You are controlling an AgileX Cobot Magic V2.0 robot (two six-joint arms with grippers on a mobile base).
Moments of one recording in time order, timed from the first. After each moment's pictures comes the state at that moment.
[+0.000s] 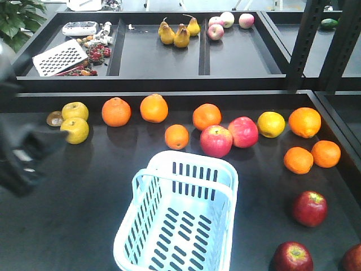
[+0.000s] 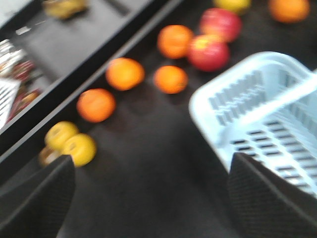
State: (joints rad) left arm -0.78 0.95 -1.11 0.49 0.92 -0.16; right arm 0.09 -0.01 0.03 -0.04 0.05 -0.02
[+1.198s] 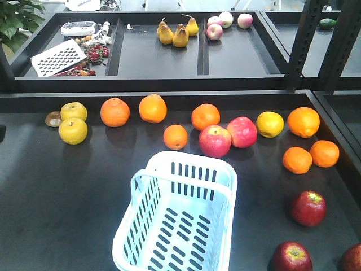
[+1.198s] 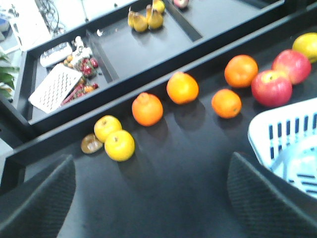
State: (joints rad) left arm -0.76 0.74 -0.92 0.73 0.88 -0.46; right arm 0.09 -0.01 0.03 -0.04 0.05 -0.02
